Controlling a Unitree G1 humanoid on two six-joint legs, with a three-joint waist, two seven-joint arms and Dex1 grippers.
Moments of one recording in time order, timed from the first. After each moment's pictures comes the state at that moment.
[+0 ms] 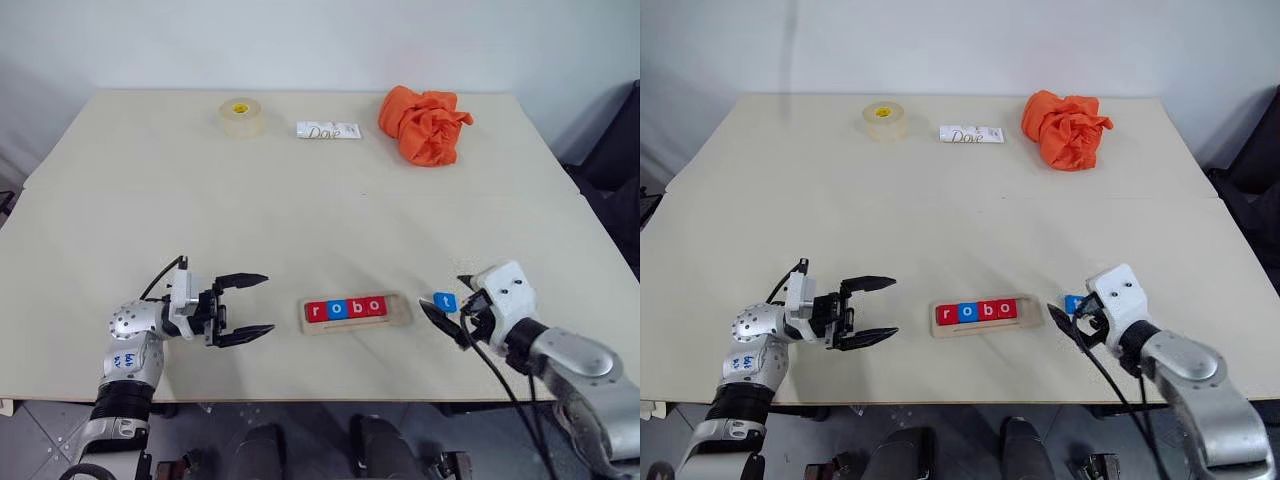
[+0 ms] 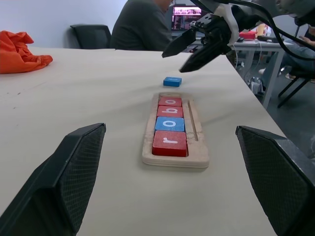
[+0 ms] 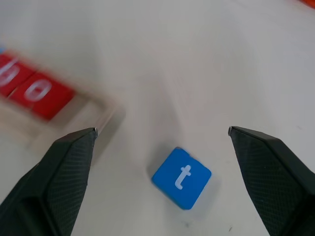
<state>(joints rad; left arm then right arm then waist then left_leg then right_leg) -0.34 0.47 0.12 0.40 -0.50 -0.23 -1.44 0.03 -0.76 -0.17 -0.55 0.31 0.67 0.67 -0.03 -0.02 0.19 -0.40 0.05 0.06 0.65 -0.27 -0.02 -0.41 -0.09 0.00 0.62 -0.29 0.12</state>
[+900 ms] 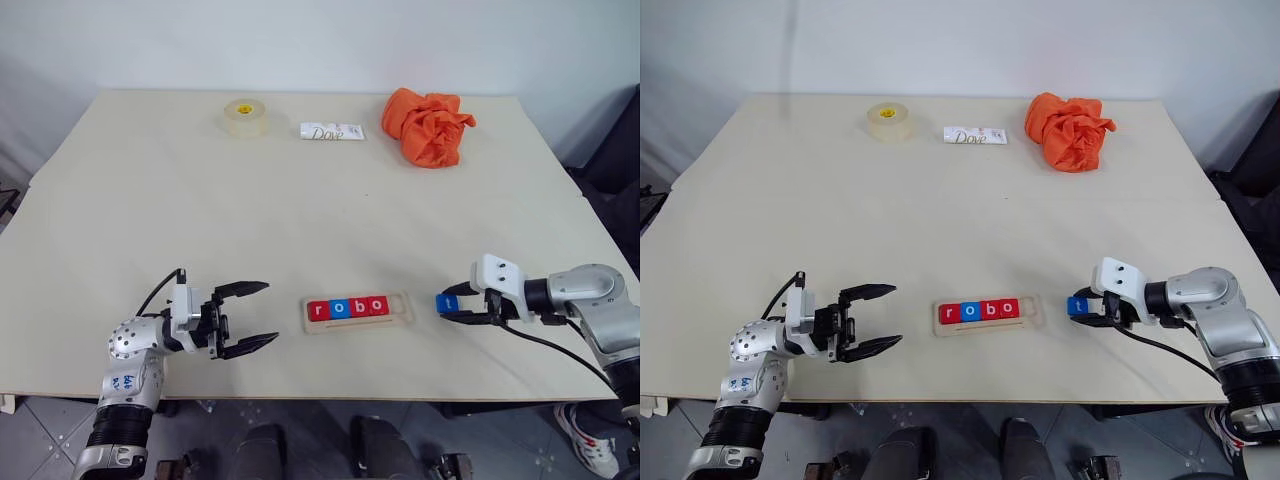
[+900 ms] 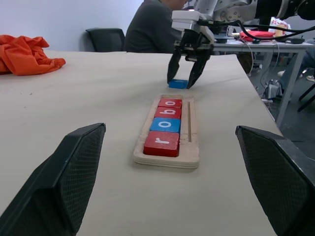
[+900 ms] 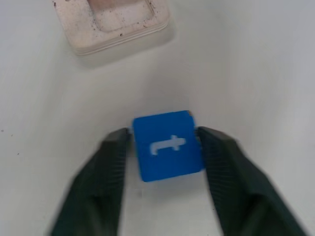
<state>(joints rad) -0.20 0.45 0.12 0.25 -0.50 -0.23 -1.34 -0.42 -0.93 0.13 0.26 0.16 0.10 1.27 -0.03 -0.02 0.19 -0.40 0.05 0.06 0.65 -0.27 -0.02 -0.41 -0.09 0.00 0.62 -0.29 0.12</state>
